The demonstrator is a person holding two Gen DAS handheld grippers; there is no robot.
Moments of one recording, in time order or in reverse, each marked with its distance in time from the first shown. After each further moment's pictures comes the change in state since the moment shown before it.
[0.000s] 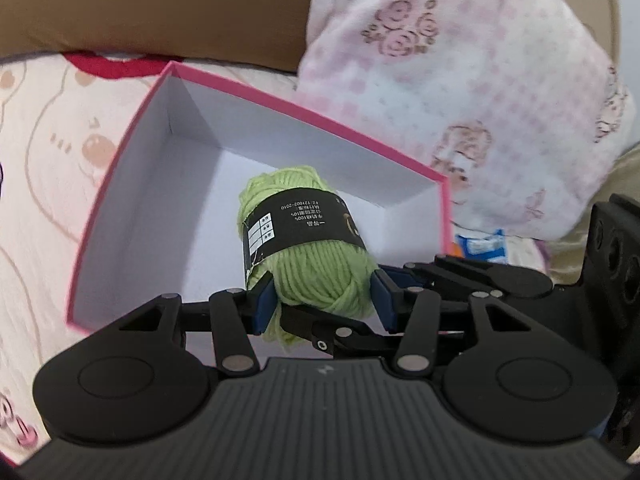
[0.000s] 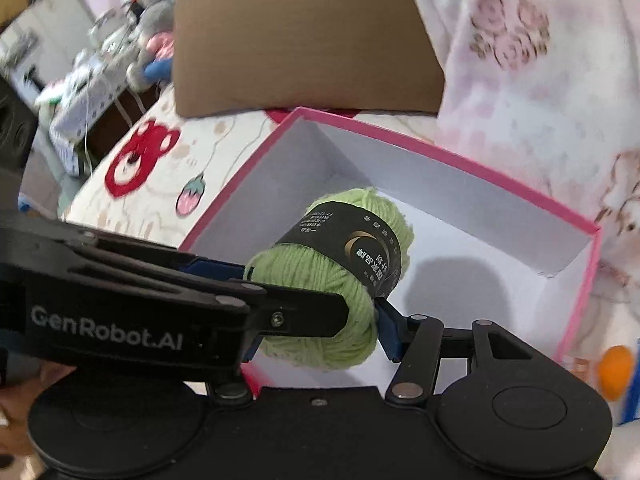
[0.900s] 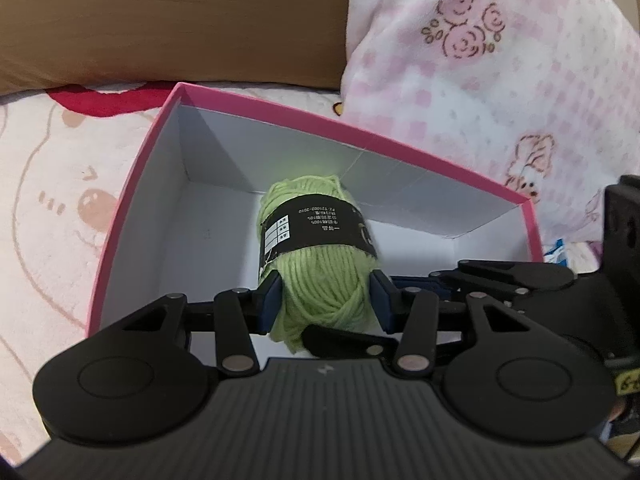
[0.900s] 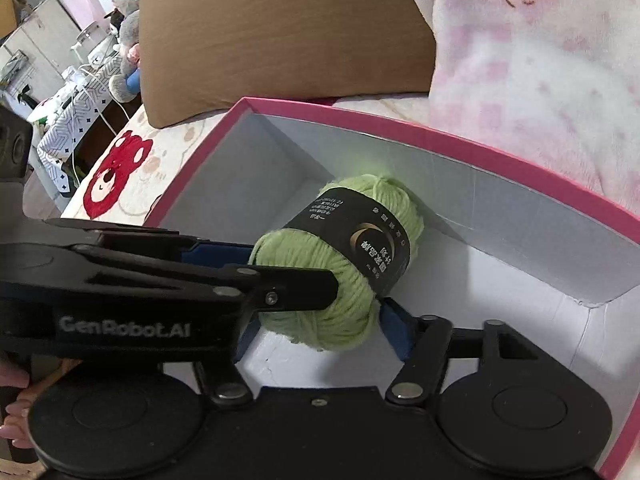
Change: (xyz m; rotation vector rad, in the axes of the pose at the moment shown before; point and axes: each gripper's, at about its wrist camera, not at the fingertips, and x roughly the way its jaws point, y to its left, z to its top) left arm 0.057 0.044 0.032 0.098 -0.055 0.072; right arm 0.060 -0.030 0.013 -0.007 0.005 0.011
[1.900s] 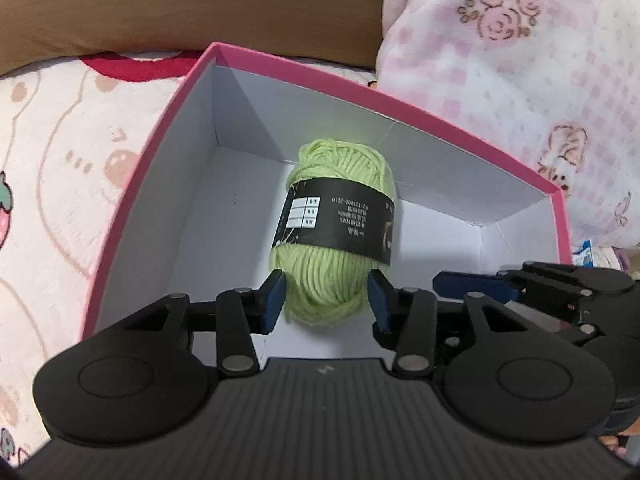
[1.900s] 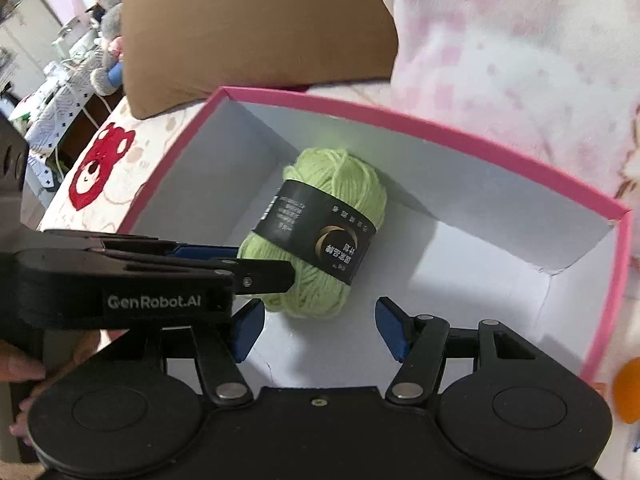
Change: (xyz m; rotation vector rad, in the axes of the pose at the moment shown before) left arm -0.002 0.002 -0.008 -0.074 0.038 0.085; right arm -0.037 -0.017 -0.012 0.011 0.032 -0.041
